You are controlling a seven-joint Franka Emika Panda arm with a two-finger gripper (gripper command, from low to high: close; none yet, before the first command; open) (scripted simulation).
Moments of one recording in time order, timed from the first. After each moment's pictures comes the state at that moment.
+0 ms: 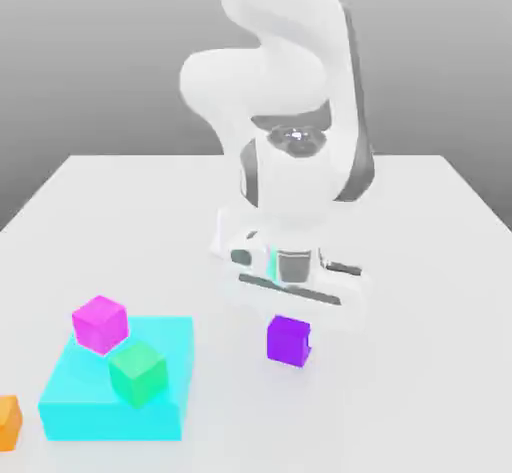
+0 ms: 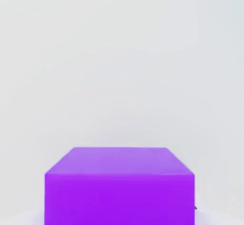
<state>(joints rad) 0.05 0.01 0.10 -2.95 0.01 2.97 1.34</state>
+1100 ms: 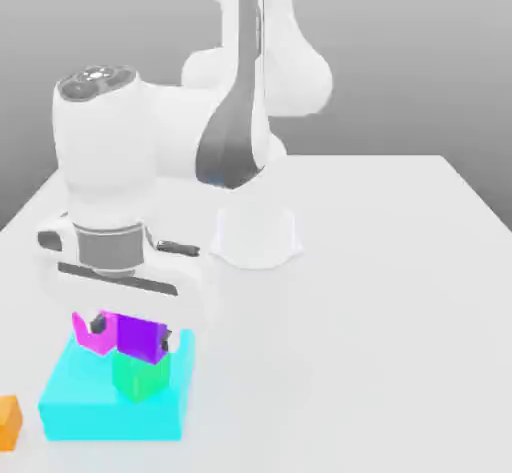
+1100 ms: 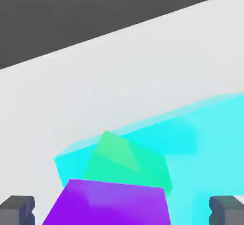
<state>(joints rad) -0.15 -0.02 -0.16 -2.55 0.00 2.53 0.80</state>
